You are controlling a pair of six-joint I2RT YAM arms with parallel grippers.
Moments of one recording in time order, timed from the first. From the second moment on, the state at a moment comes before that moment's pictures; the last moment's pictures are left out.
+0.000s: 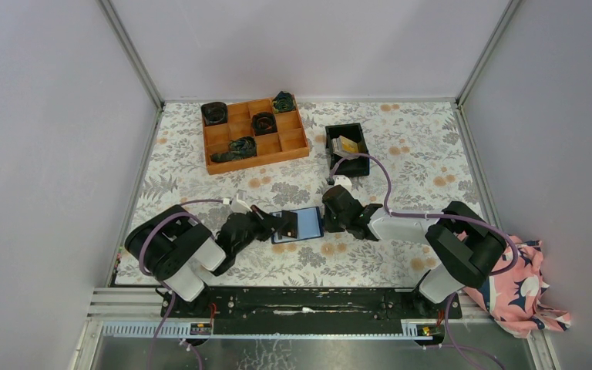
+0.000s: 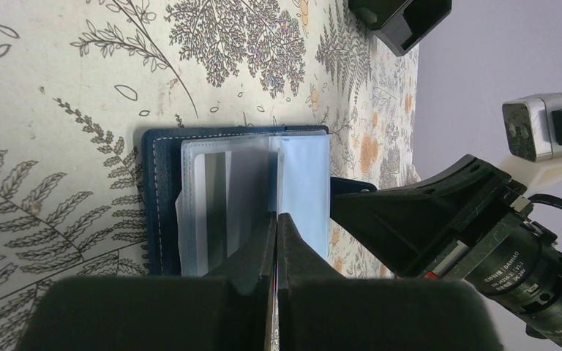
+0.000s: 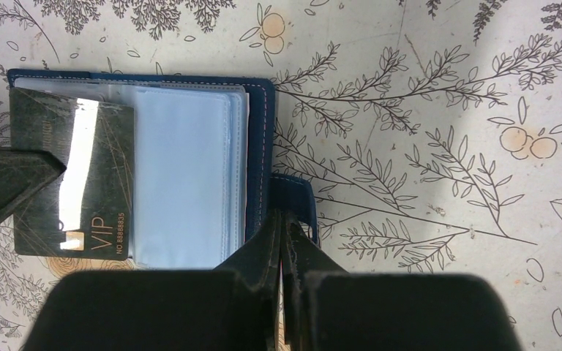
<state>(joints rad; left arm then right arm) -0.63 1.61 0.11 1.14 0.00 -1.21 0.83 1.57 0.69 -0.03 0.16 0.66</state>
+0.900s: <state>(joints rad) -0.69 1.84 0.12 1.40 -0.07 -1.31 0.83 1.57 0.69 -0.03 0.16 0.66</state>
